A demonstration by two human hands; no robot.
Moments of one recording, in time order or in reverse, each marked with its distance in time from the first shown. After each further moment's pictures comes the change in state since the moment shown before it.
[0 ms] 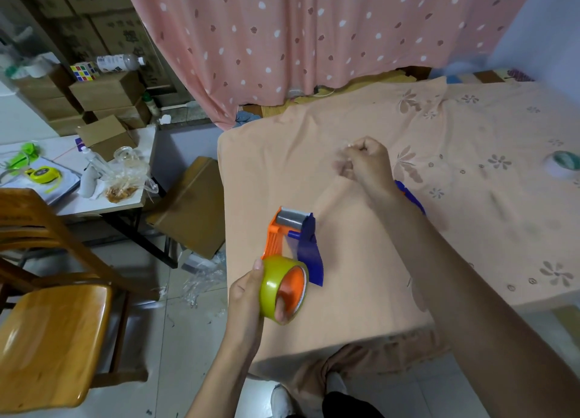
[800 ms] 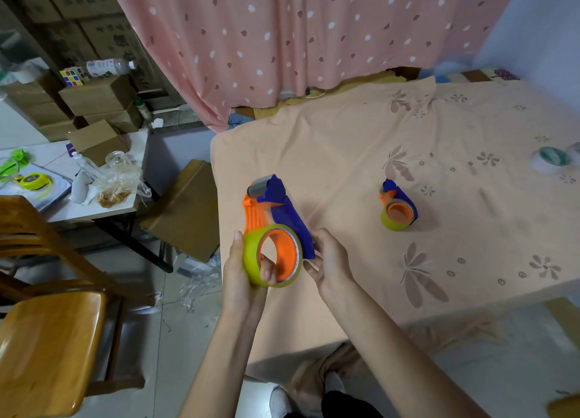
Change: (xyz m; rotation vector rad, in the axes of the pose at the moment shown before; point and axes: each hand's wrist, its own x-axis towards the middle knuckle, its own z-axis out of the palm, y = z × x) left_hand 0.032 0.014 0.014 -0.343 0.063 -0.090; right_hand -0.111 0.091 0.019 0.333 0.056 0.577
